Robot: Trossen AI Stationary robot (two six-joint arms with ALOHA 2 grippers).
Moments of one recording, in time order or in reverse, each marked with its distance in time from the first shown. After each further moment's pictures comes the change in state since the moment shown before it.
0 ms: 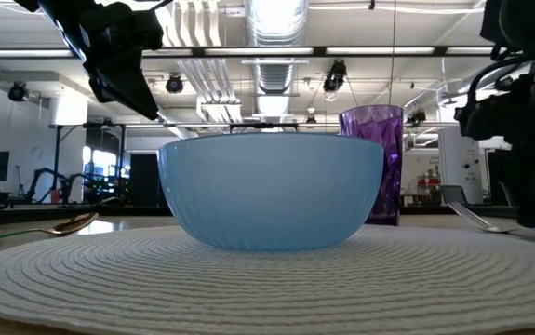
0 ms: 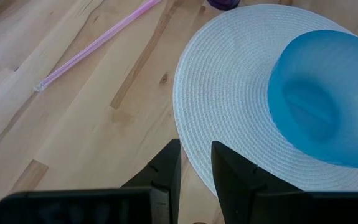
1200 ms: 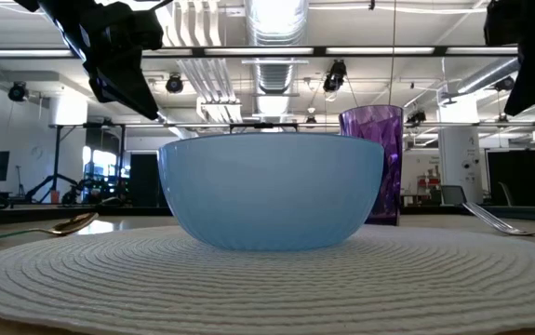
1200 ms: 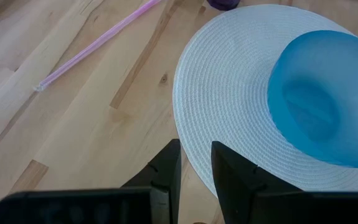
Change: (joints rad) left arm 0.000 0.000 0.000 0.000 0.000 0.000; right arm 0.098 -0.584 0.059 -0.329 0.227 -0.310
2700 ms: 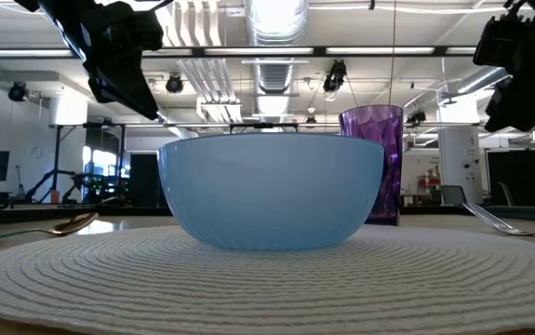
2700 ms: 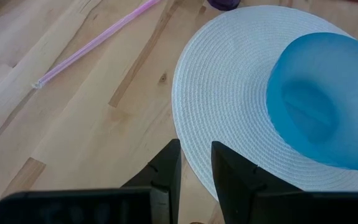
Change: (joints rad) left arm 0.000 0.000 0.000 0.000 0.003 -0.018; right arm -0.468 -0.373 -0.229 0.245 -0.447 -0.653
